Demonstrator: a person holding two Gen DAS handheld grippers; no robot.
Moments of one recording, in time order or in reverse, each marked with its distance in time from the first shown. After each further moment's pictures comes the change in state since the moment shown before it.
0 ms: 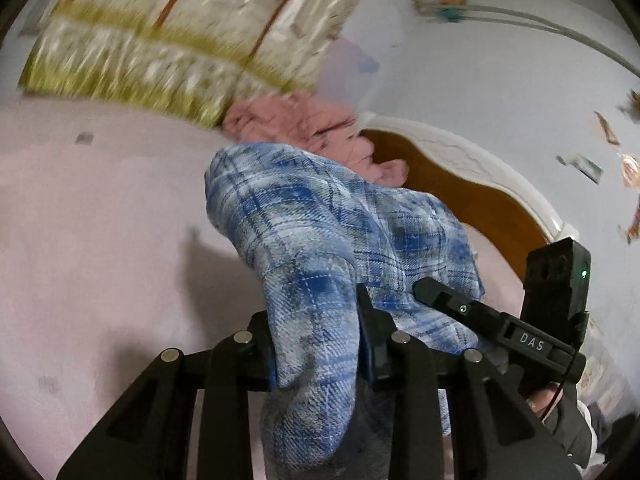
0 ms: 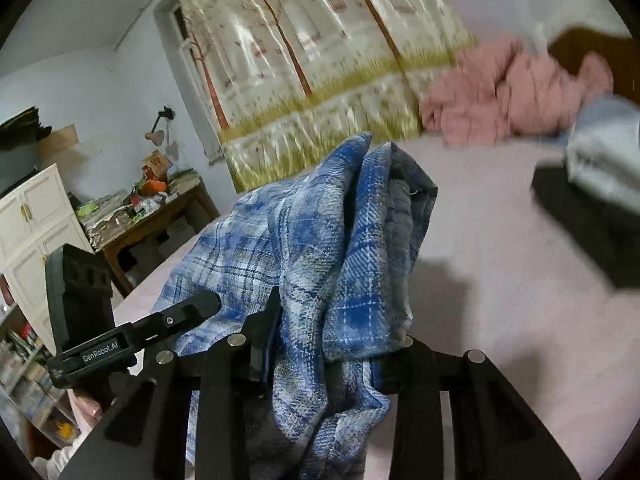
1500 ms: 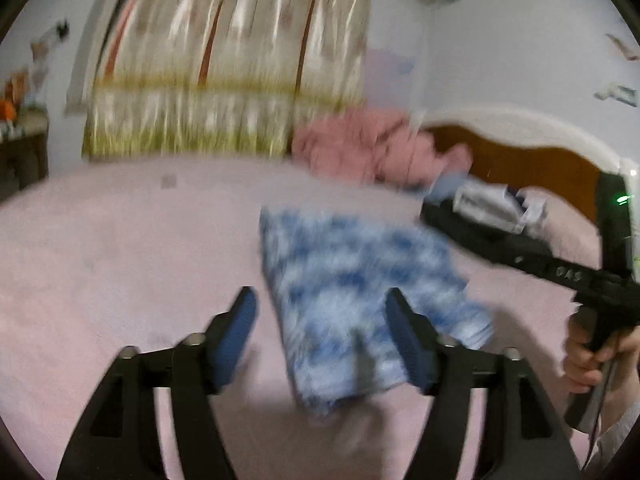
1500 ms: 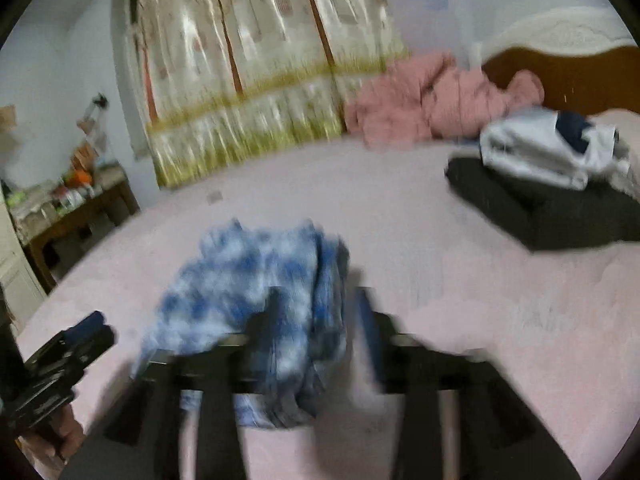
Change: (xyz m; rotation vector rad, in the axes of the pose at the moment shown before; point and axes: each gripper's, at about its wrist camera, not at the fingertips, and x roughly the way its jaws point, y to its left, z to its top) left arm -0.048 -0.005 -0.071 0.198 -0.105 0.364; right arm -0.008 0.002 -0.048 -0.010 -0.028 -0.315
